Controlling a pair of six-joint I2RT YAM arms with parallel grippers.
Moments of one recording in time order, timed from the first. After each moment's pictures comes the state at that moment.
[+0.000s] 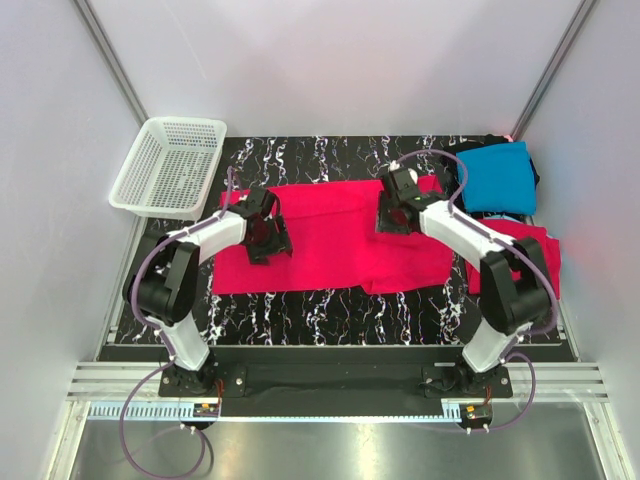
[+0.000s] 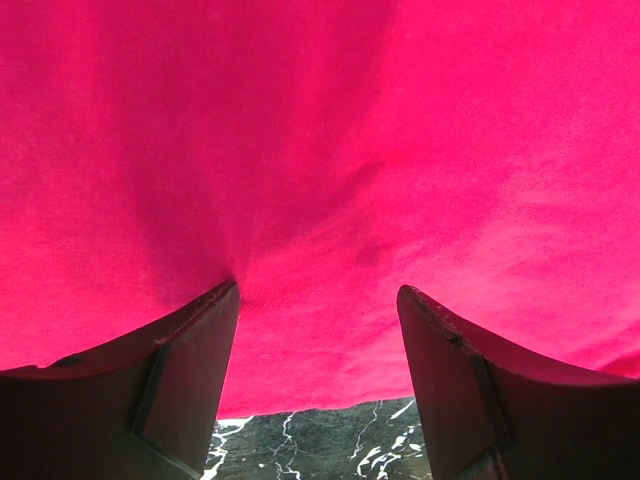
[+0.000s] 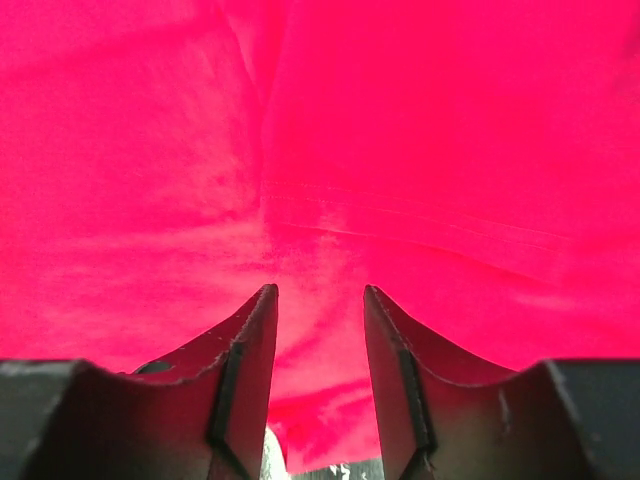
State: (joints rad) left arm -0.37 1.75 1.09 -0.53 0.07 -0.68; right arm 0.45 1.74 1.23 -0.49 0.14 0.49
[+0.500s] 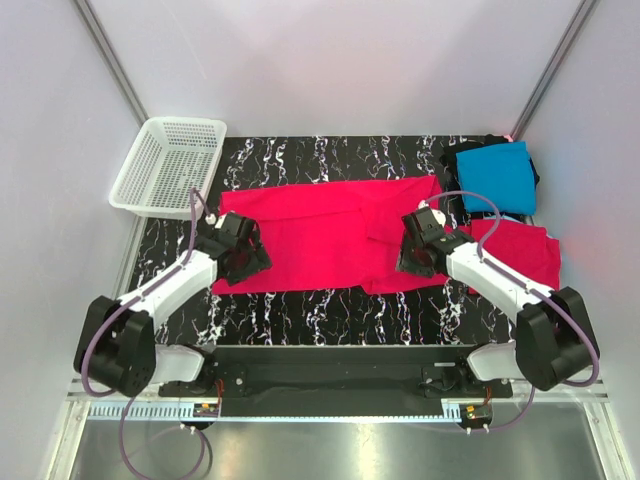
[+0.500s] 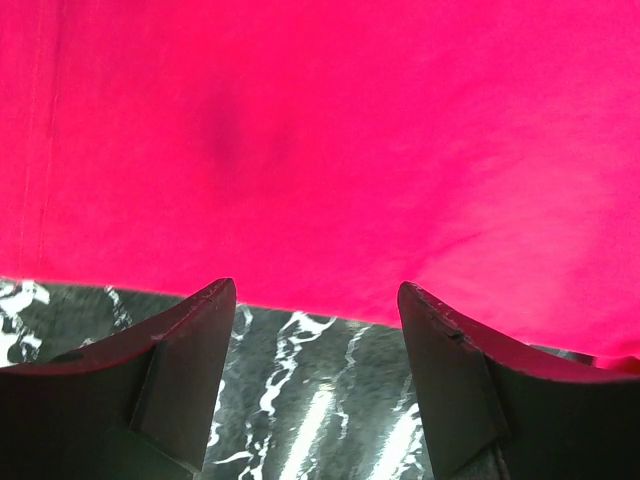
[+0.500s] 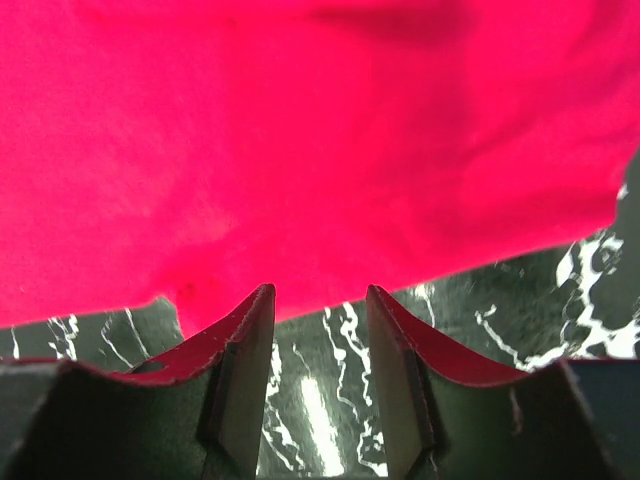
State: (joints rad) left arm -0.39 1.29 0.78 -0.54 -0.13 -0.80; right arm 0.45 1.35 0.86 -0.56 0.19 0.64
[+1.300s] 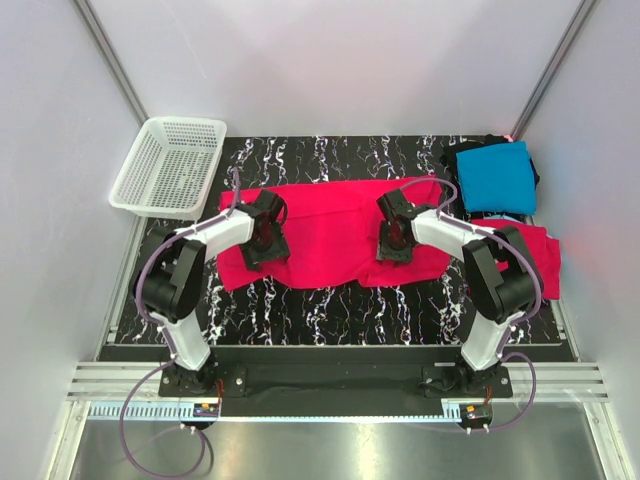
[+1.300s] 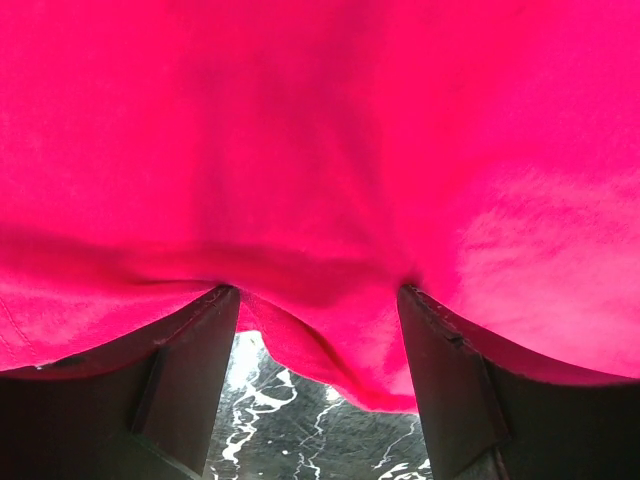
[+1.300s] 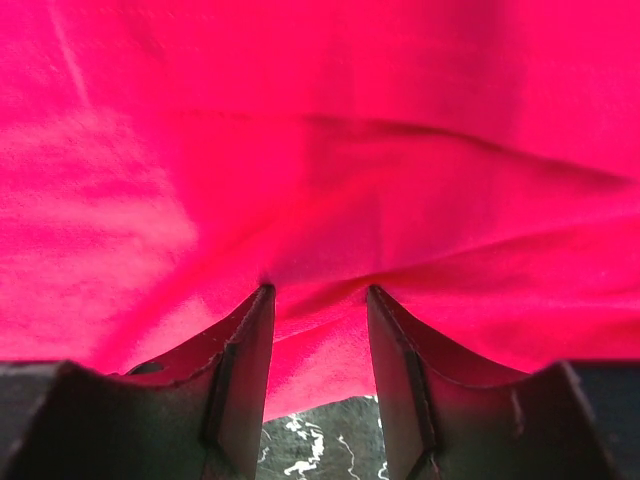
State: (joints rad) left arm -0.42 1.76 1.10 -0.67 -0.11 -0.78; right arm 0.45 1.78 1.11 -0.58 0.09 0.57
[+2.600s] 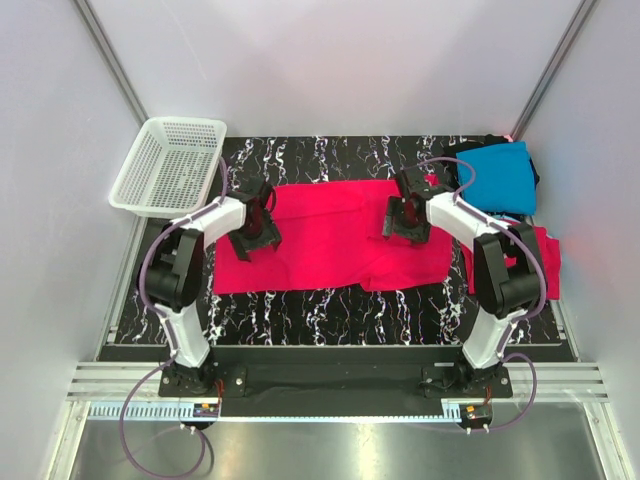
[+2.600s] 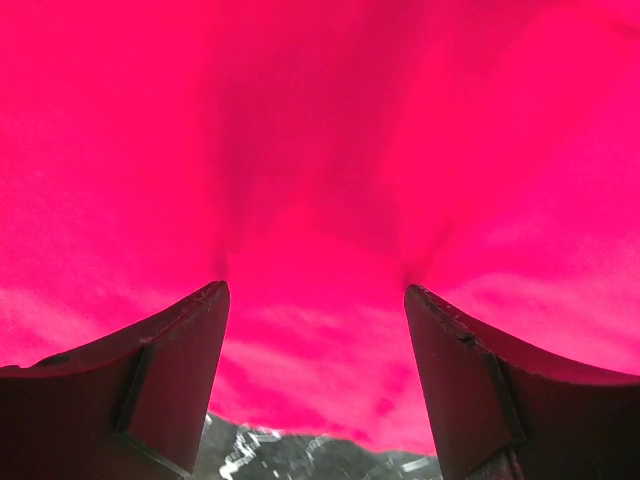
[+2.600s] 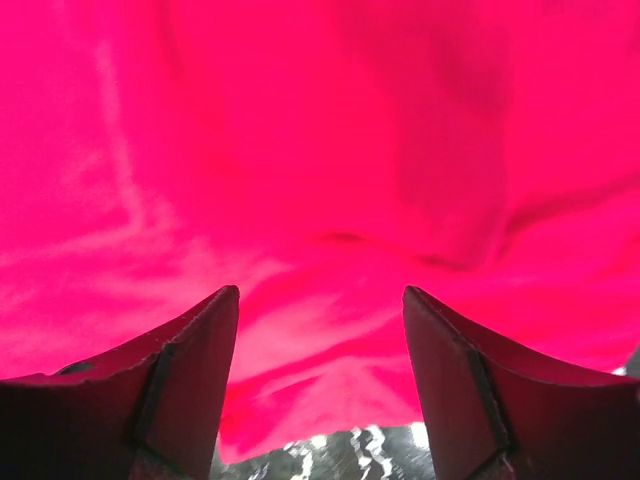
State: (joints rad) left arm -0.33 1.83 1.24 -0.73 -0.14 -0.79; right arm 0.35 1.80 1.27 -0.63 0.09 0.50
